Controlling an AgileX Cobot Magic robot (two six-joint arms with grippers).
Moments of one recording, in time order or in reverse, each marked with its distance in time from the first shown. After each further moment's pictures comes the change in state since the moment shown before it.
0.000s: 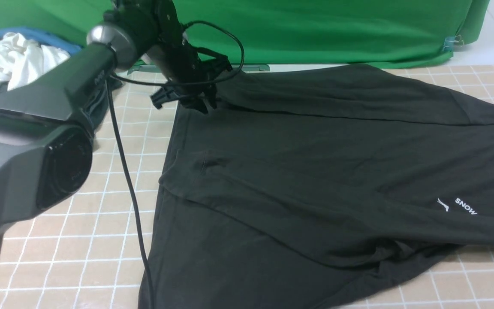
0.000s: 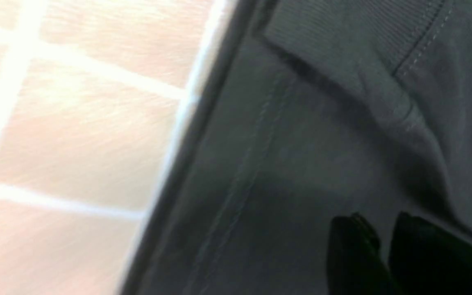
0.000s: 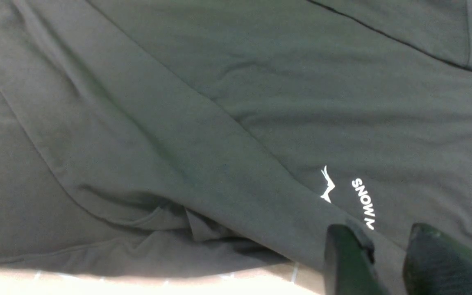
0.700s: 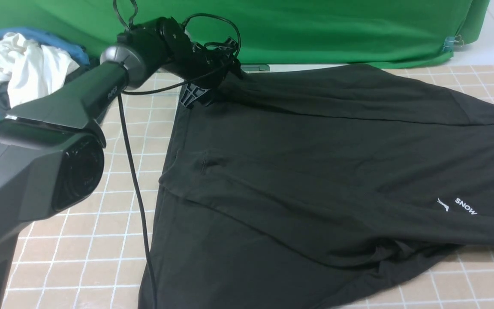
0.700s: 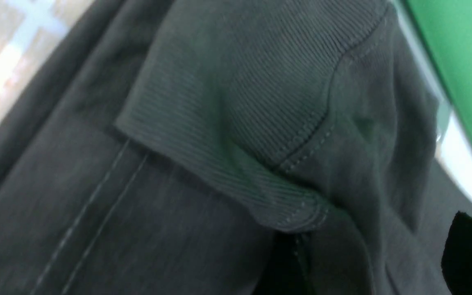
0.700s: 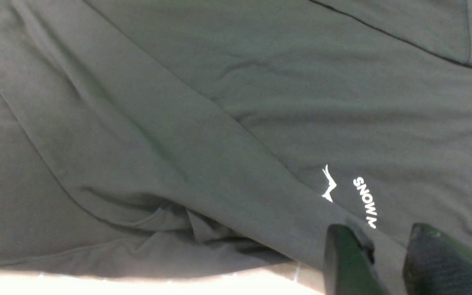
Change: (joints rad) right arm 0.000 0.000 0.000 0.000 0.000 0.019; left arm 0.000 0.070 0.000 -0.194 -0.349 -0.123
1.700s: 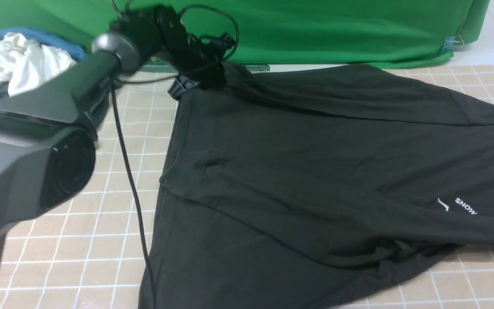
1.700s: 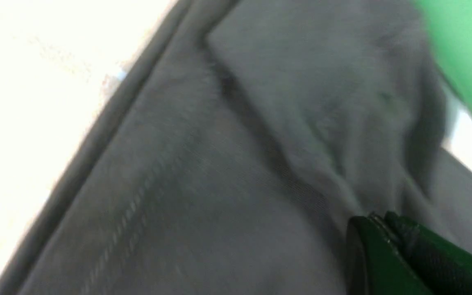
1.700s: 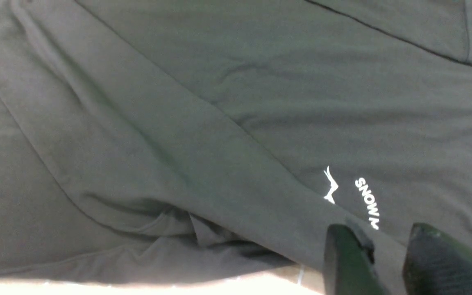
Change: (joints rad) right arm 0.000 0.000 0.000 0.000 -0.015 0.019; left arm 0.000 -0.075 0.000 0.137 0.128 -0.014
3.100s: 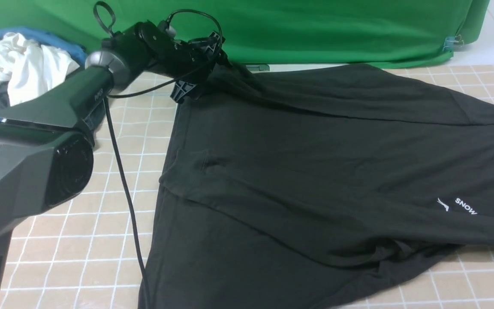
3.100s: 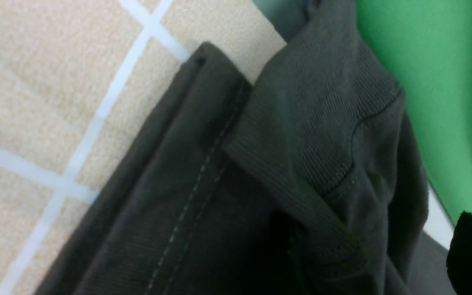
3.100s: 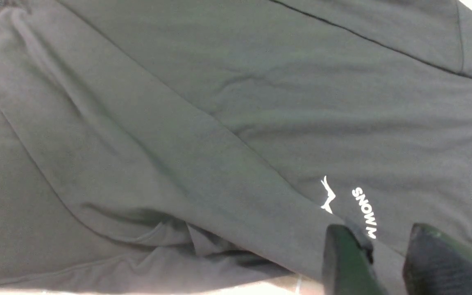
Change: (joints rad) right arm 0.000 0.000 0.000 0.000 -0.010 -0.001; left arm 0.058 0.105 0.000 -0.317 -0.206 0.200
